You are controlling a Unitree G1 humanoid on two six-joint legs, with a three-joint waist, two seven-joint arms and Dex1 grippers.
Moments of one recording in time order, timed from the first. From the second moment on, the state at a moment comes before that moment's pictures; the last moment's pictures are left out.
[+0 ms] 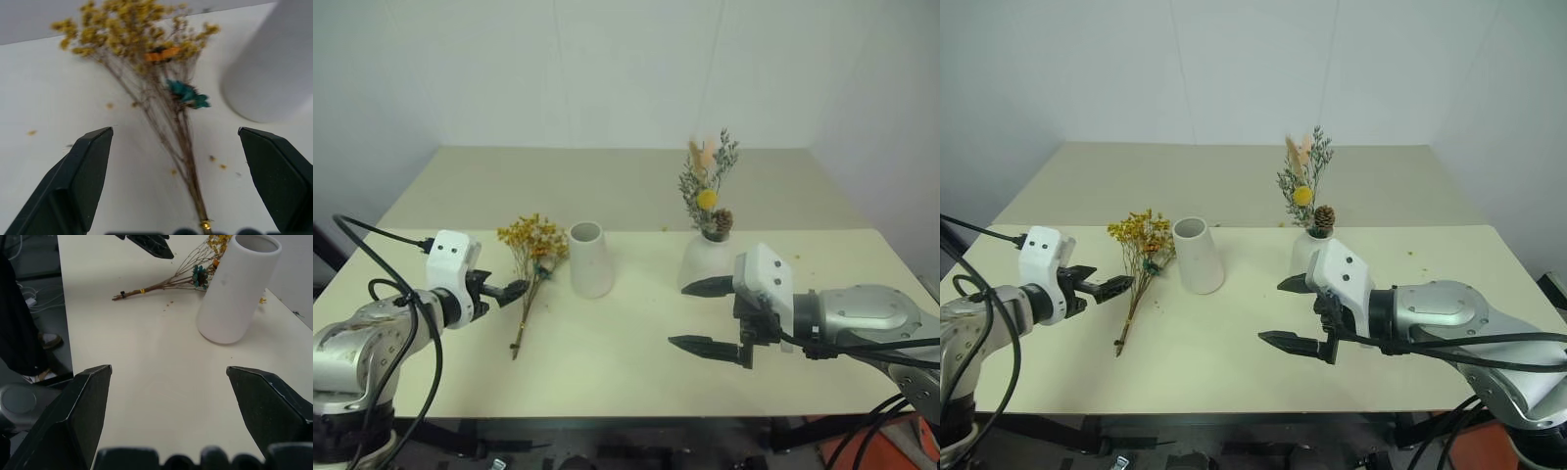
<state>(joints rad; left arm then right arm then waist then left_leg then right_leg) -0.43 0.66 0.35 -0.40 -0.56 1.36 -0.23 -0.43 -0.94 0.02 -0.72 0.82 0.88 0.71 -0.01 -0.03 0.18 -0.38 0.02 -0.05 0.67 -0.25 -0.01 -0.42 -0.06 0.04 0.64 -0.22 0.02</state>
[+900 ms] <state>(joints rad) -0.62 0.48 0.23 -0.09 -0.39 1.42 -0.14 -0.39 -0.91 -0.01 -0.76 0.83 0.92 0.63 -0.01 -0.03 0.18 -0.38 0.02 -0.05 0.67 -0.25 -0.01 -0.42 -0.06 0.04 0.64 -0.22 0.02</state>
